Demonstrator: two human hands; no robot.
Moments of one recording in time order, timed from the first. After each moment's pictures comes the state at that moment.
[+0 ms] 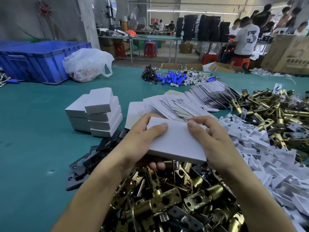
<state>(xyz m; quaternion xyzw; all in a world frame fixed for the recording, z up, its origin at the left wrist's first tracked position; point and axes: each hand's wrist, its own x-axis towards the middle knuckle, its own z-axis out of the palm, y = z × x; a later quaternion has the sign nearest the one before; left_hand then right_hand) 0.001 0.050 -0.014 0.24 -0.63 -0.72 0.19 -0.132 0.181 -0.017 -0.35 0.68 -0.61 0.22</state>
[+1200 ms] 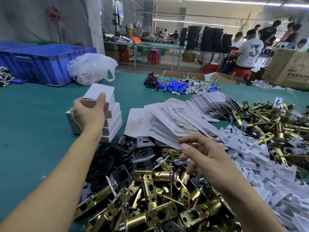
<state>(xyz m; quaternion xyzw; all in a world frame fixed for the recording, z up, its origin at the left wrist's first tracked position) -0.011 -0.109 -0.037 0.54 -0.50 -0.35 0.58 -0.135 0.186 -0.019 -0.40 0.69 -0.55 0.26</state>
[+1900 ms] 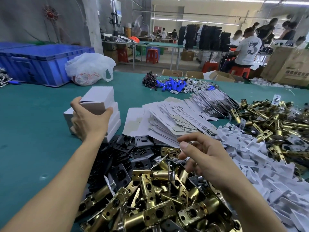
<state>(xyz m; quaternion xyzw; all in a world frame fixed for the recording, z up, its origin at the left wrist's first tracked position) -0.012 -0.101 -0.058 0.58 -0.59 -0.23 0.52 -0.137 0.188 -0.018 -0.39 0.68 -0.56 0.26</state>
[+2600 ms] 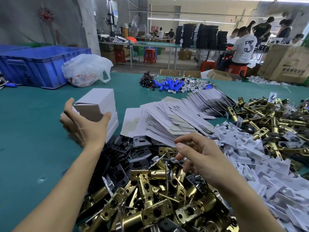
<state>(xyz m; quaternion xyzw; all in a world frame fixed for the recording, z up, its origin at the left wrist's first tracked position) -0.008 -0.081 -0.068 0.53 -0.57 -0.22 0.59 -0.141 0.187 -0.023 -0.39 0.69 -0.54 0.27</state>
